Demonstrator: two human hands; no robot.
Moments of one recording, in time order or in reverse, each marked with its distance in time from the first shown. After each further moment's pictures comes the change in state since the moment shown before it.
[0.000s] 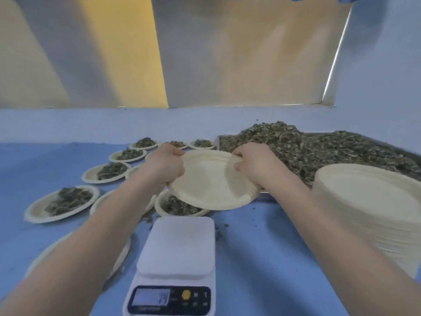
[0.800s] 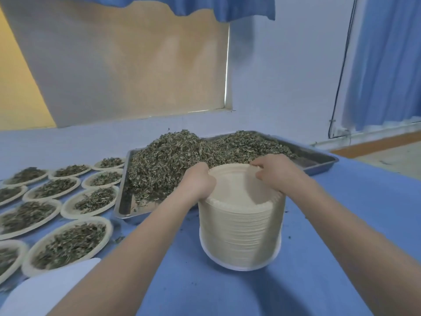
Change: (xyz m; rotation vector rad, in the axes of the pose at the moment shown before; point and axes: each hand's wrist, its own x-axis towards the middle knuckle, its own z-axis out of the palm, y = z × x) left_hand -0.007 0.142 0.217 0.137 -0.385 0.305; right_hand -0.085 0.215 -0.071 -0.115 0.043 0.471
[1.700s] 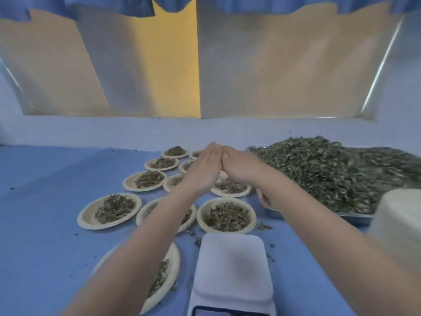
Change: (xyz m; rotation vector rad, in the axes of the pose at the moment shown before) left_hand -0.108 -0.191 -0.206 -0.196 0.391 0.012; right_hand -0.029 -0.361 0.056 0.249 -0.169 -0.679
